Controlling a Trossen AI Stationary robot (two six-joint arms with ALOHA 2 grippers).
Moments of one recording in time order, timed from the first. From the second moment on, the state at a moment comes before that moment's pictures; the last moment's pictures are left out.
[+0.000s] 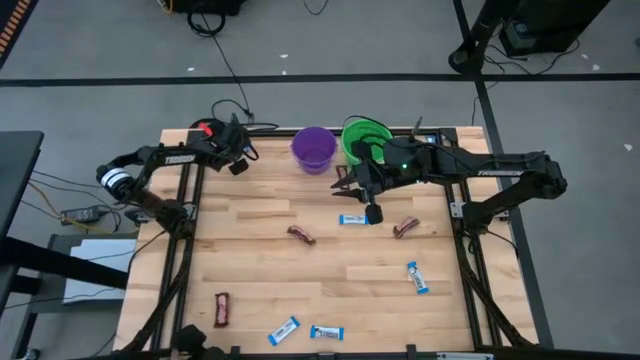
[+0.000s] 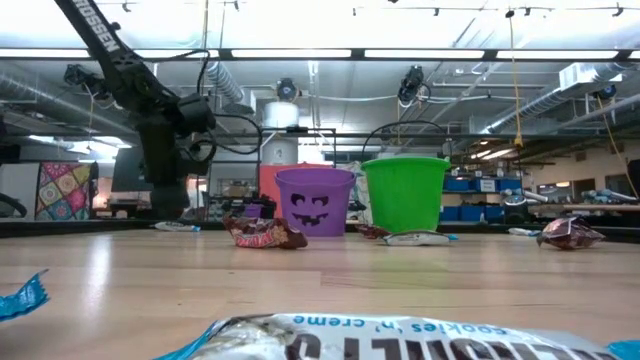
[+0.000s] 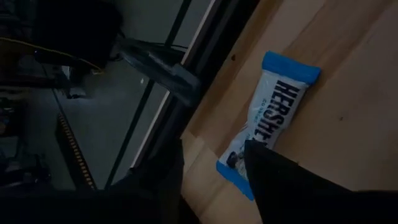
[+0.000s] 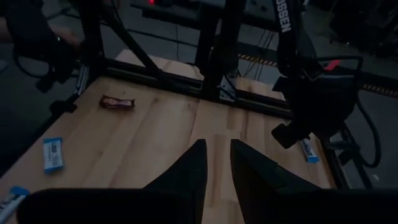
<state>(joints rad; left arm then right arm) 0.87 1.47 0.63 -0.14 -0.58 0.50 -0.03 1.35 1.34 -0.38 -0.12 -0.20</state>
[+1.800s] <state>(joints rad) 0.52 1.51 0.68 -0.48 -0.09 0.17 0.02 1.35 1.34 -0.14 -0.05 -0.12</state>
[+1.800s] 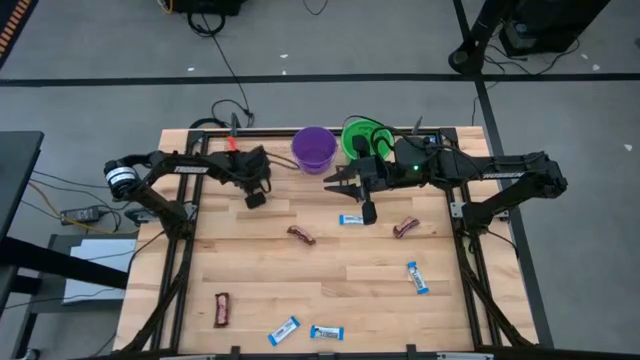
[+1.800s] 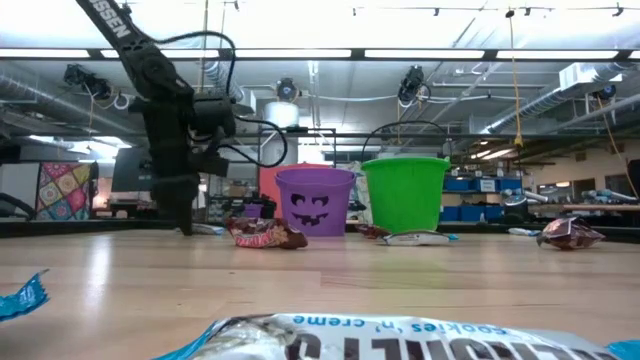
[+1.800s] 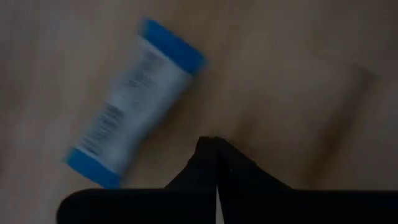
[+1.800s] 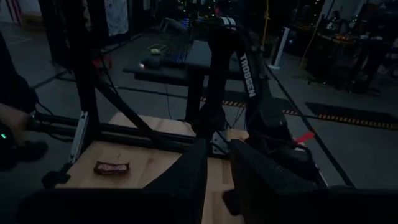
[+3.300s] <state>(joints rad) 0.58 1.66 0.85 -0.43 -0.40 0.66 0.02 1.35 1.34 -0.36 0.00 -0.15</state>
